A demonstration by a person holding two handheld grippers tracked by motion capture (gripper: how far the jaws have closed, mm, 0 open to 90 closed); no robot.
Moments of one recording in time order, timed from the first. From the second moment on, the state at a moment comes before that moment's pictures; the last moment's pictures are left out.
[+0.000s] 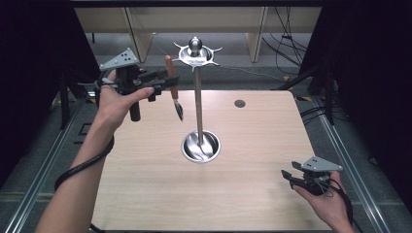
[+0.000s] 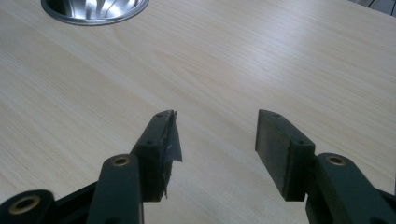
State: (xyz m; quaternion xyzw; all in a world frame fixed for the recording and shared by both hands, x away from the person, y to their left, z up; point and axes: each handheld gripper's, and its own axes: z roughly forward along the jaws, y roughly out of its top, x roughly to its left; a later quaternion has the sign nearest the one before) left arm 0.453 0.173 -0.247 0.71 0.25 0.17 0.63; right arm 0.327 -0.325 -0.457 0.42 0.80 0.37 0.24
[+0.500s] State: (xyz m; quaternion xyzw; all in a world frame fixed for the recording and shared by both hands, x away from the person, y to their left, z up) left arm 0.335 0.212 -0.386 0.67 0.41 0.29 0.54; right arm 0.326 -0.327 -0.455 0.41 0.80 0.37 0.25
